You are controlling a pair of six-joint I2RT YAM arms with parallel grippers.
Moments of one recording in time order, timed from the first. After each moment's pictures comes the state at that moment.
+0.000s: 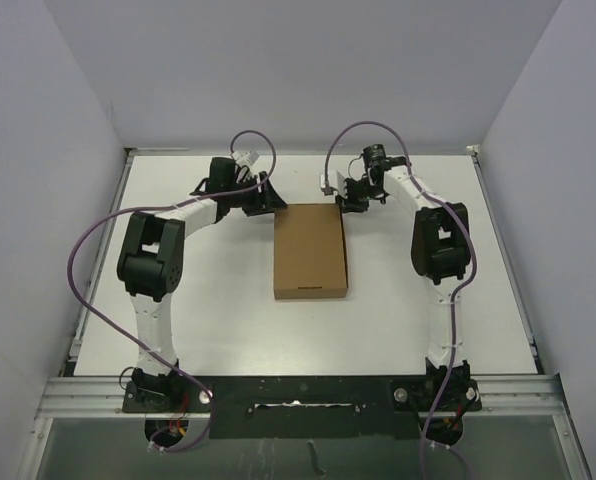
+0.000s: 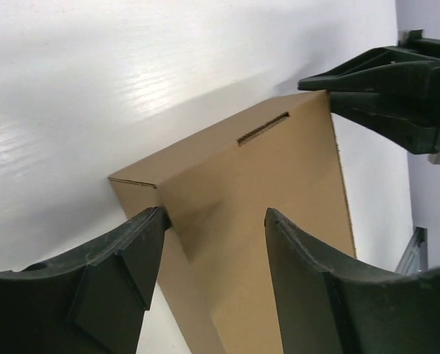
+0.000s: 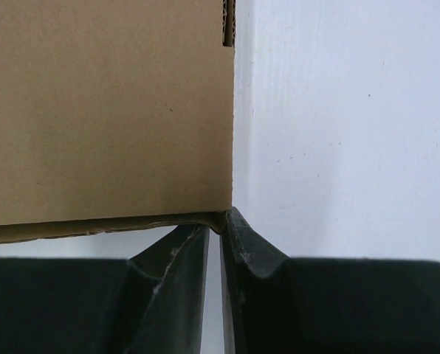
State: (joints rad) left arm -0.28 2.08 1.42 0.04 0.61 -0.56; right arm 0.24 2.31 1.95 -0.81 -0.61 -1.31
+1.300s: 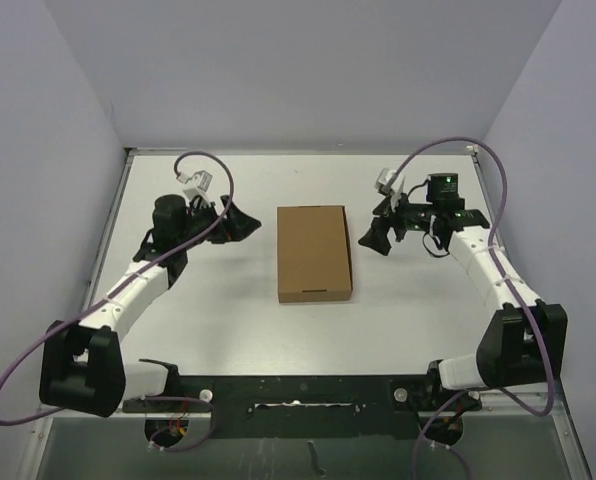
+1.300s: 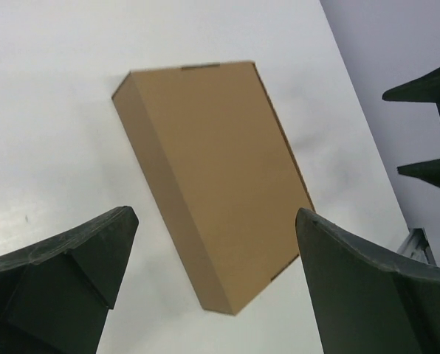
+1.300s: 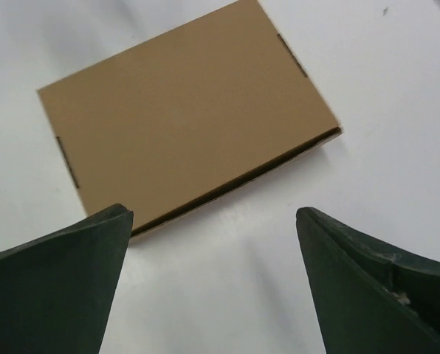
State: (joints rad) left arm -0.22 1.32 0.84 0.13 0.50 -0.52; right arm 0.12 1.42 1.17 -0.55 -0.79 -0.75
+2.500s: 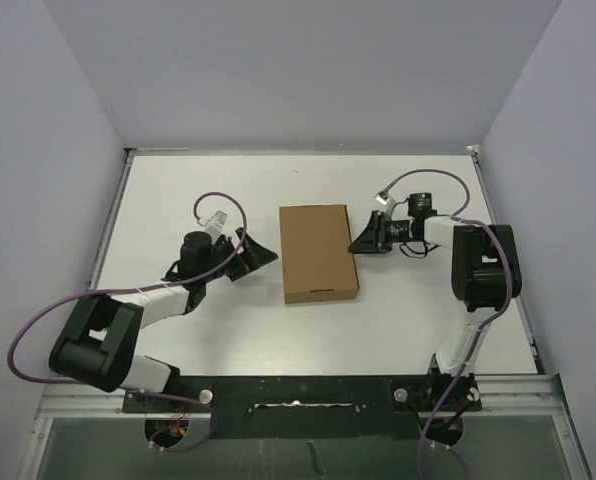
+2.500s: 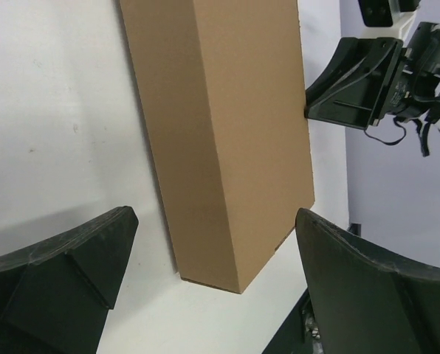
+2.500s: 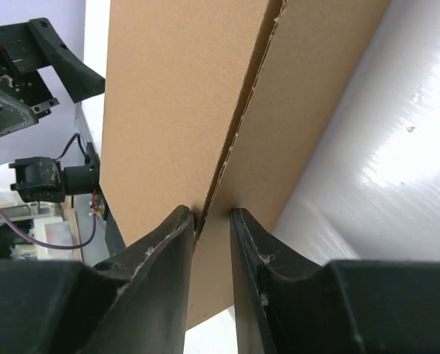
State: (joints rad) left arm -0.35 1.41 0.48 0.50 0.43 -0.88; right arm 0.05 1.92 1.08 -0.21 -1.04 0.15
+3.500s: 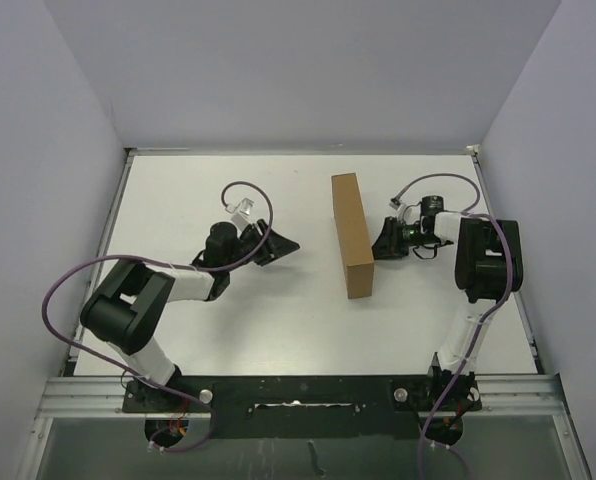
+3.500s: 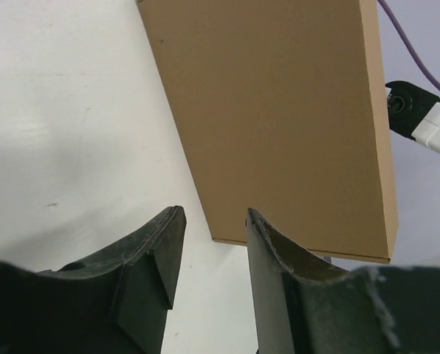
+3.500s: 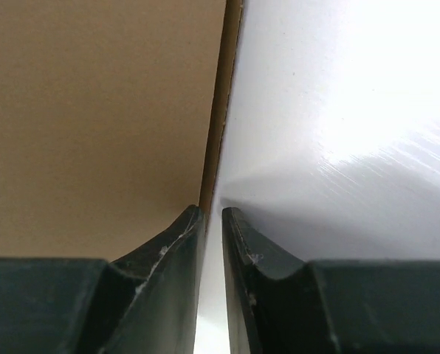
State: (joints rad) left arm -0.47 1.64 0.60 0.79 0.42 -1.01; right arm -0.06 2.01 1.15 -0.41 -0.91 0.01
